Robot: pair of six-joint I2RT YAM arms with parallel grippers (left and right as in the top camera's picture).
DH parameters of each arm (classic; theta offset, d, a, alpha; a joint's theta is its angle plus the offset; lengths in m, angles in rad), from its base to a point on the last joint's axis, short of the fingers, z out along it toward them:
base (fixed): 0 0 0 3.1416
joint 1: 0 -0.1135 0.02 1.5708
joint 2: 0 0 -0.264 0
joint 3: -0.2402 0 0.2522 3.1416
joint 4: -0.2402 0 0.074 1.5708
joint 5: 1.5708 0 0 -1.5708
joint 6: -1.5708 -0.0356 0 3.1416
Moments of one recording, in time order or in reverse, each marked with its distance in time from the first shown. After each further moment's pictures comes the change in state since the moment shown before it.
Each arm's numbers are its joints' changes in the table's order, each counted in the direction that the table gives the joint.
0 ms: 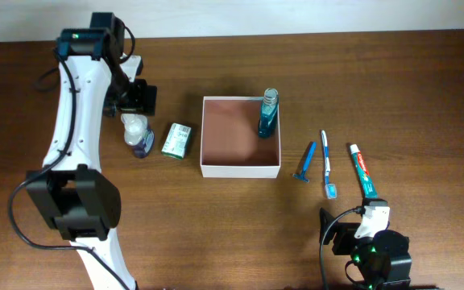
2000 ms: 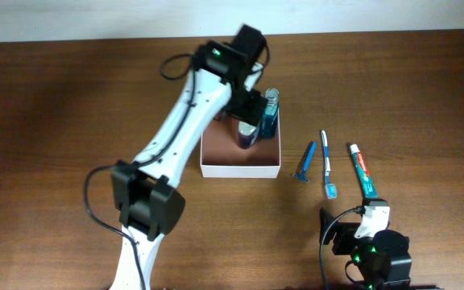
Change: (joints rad) left arm 0.504 0.151 -0.244 0.046 -0.009 0.134; right arm 0.000 0.000 0.000 0.000 0.000 0.000
